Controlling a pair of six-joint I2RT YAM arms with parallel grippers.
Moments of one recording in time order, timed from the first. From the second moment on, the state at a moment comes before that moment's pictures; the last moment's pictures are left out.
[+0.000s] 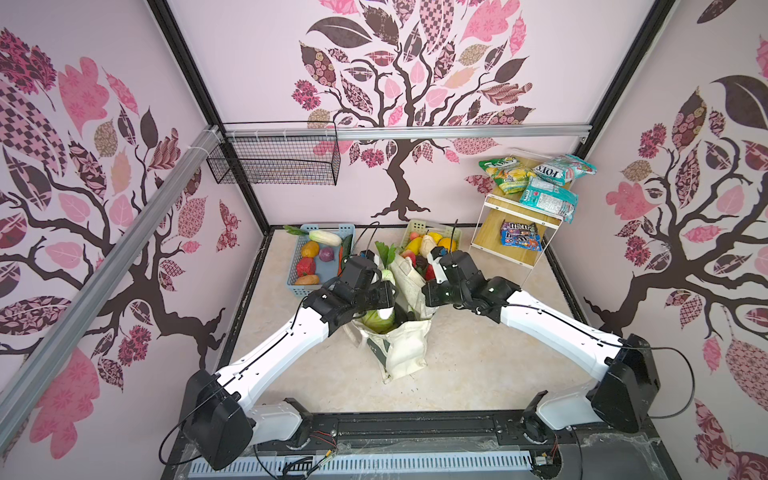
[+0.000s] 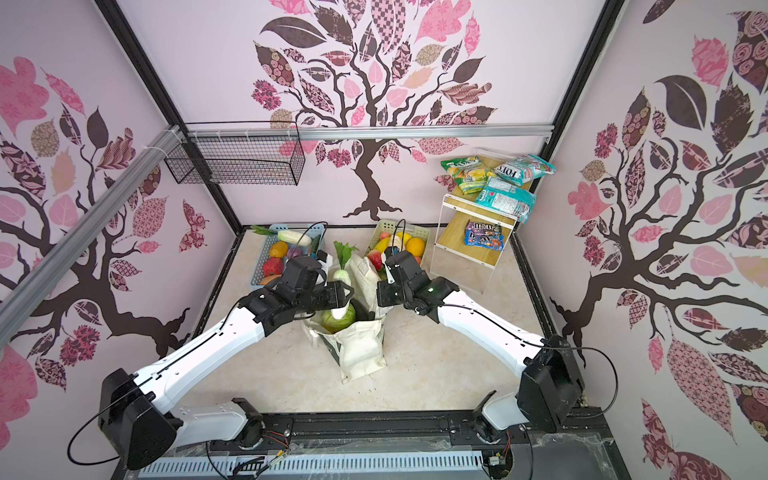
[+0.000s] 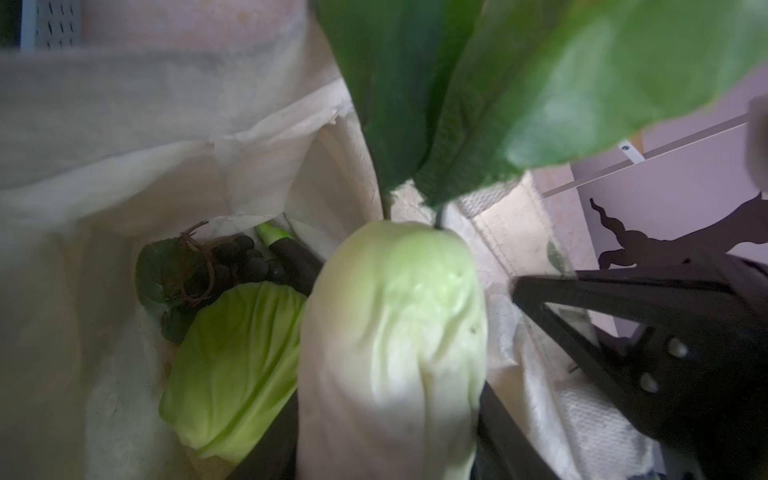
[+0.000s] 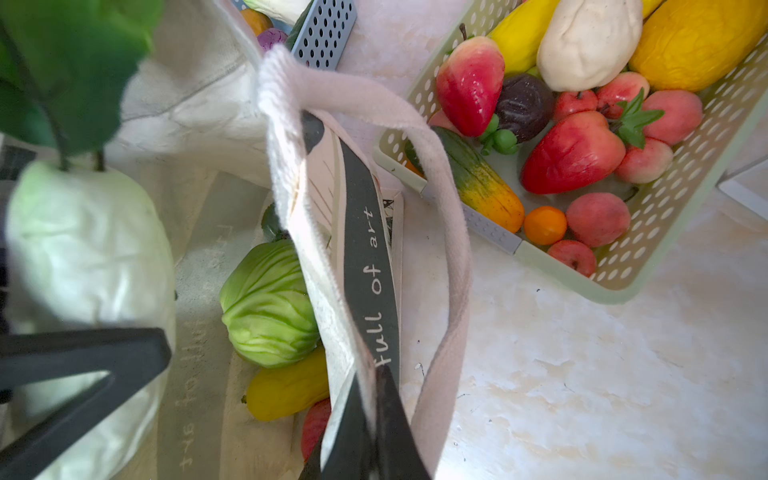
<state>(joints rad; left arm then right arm) -0.64 1.29 1.07 -0.51 0.05 -0.62 0.70 1.43 1.18 -0.48 -0.02 0.46</state>
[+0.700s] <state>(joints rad) -0.66 1.39 0.99 -0.49 0.00 -0.63 0.70 1.44 1.19 -0.49 -0.02 0.46</state>
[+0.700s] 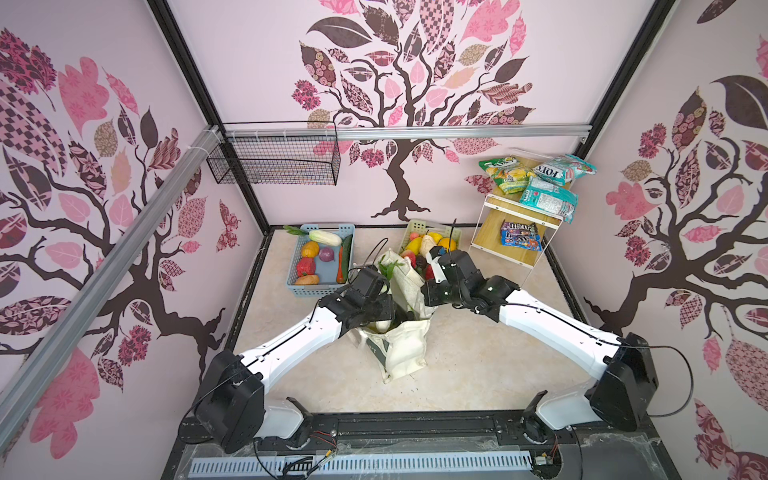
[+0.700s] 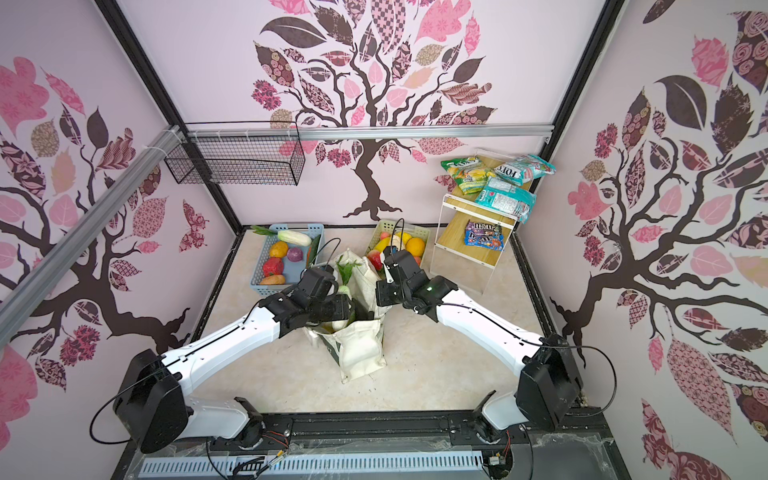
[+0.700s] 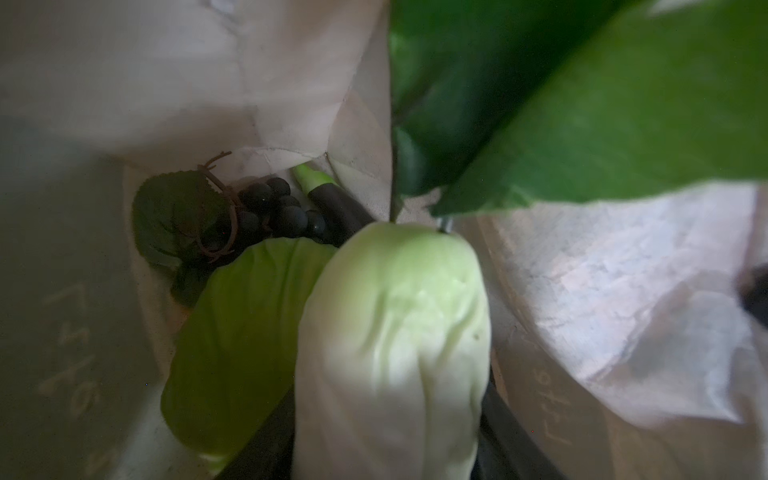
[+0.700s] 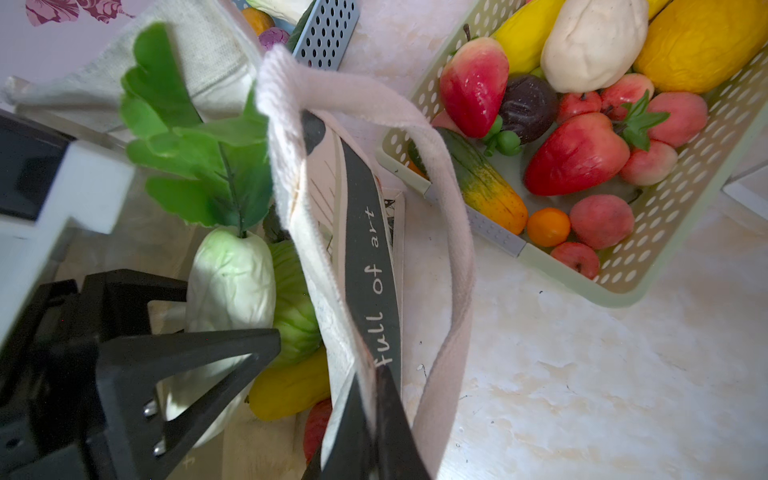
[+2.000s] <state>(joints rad) -0.70 1.24 1.16 -0.69 -0.17 -0.61 0.70 1.44 1.19 -0.48 -0.02 0.46</state>
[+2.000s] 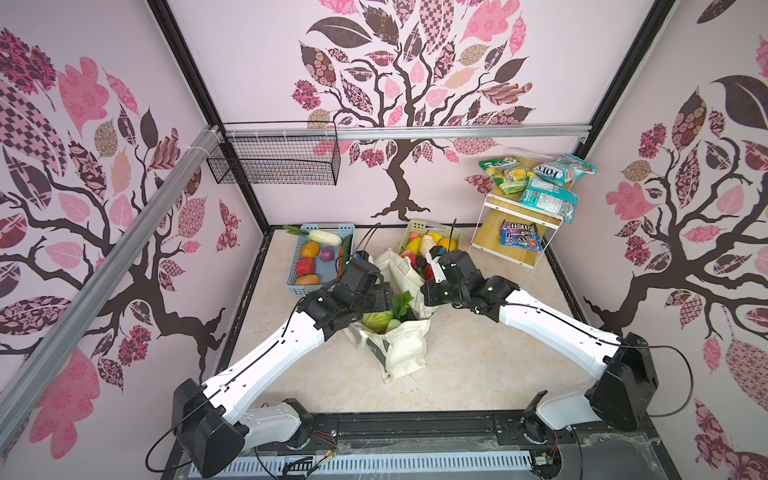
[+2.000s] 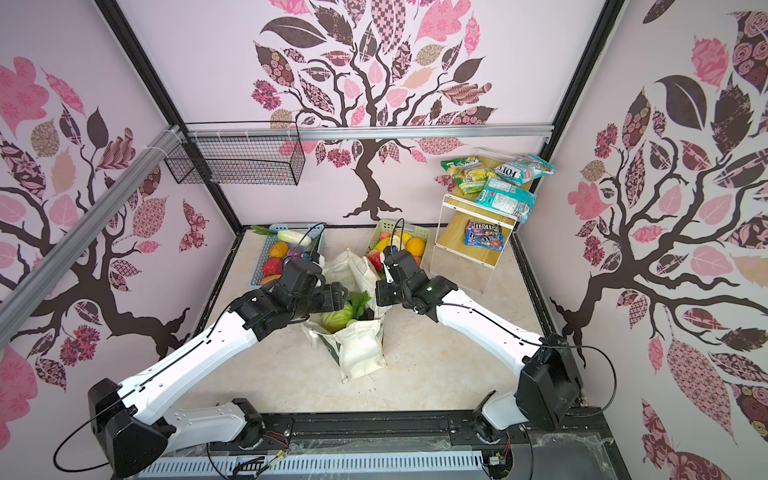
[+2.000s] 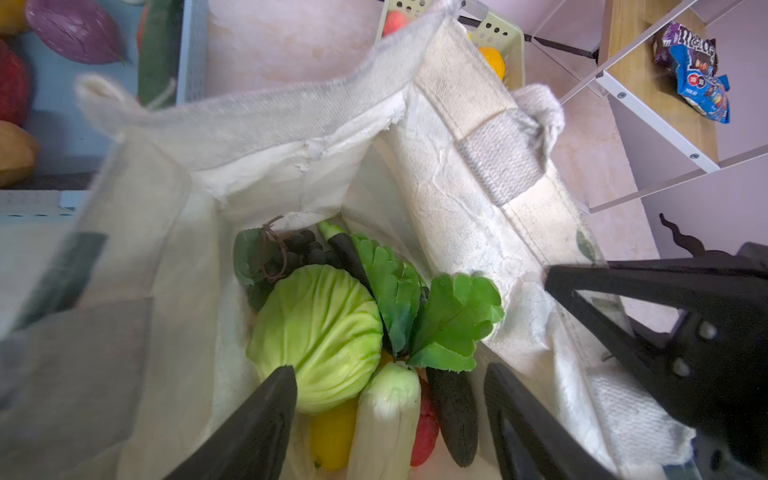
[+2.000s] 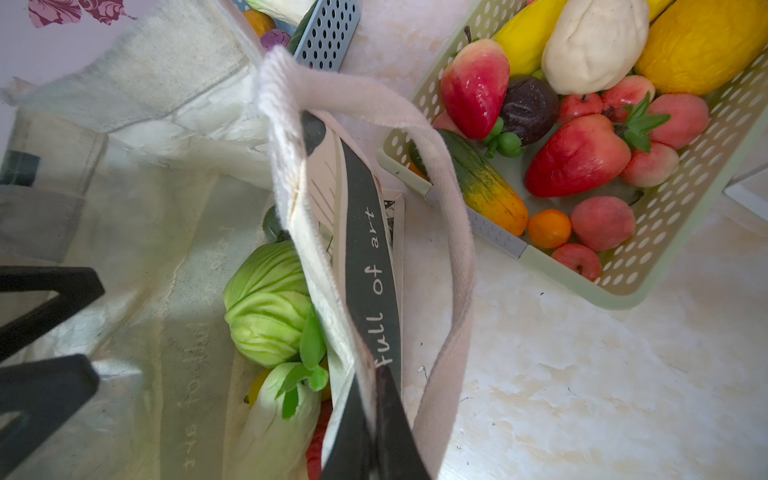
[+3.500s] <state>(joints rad) -0.70 1.15 1.06 -0.85 -0.35 -0.64 0.69 1.38 1.21 -0.49 -0.04 0.47</state>
